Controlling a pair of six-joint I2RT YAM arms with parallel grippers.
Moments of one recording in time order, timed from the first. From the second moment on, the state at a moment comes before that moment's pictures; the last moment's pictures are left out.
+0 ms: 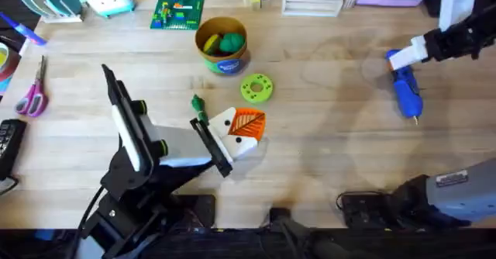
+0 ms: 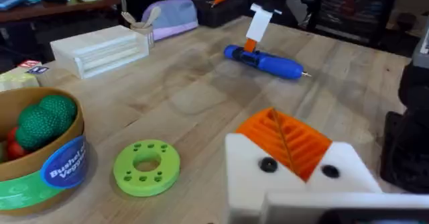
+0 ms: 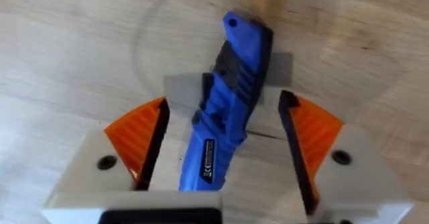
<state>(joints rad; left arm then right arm) -0.62 0.00 0.01 -0.05 0.37 -0.06 -0.41 1.78 1.36 -0.97 -0.20 -0.65</state>
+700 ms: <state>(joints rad) -0.62 0.00 0.01 -0.05 0.37 -0.06 -0.41 1.92 1.36 -0.90 -0.16 -0.58</state>
